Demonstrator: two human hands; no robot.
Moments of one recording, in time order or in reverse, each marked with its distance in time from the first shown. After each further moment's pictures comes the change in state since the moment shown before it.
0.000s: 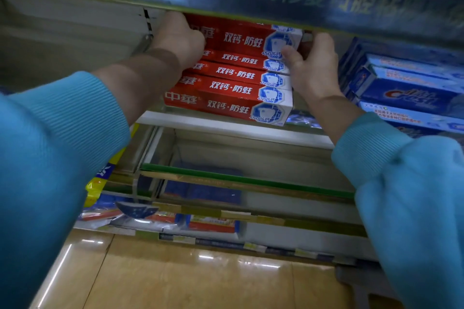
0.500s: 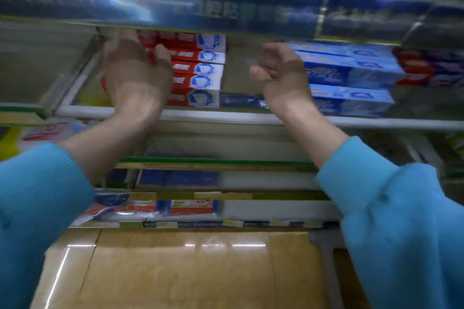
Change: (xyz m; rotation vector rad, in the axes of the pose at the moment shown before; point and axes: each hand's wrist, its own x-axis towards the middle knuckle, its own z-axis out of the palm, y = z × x) left_hand -0.120 0.018 0.010 0.299 0.279 0.262; right_hand -0.056 0.015 -0.085 0.211 -0.134 0.163
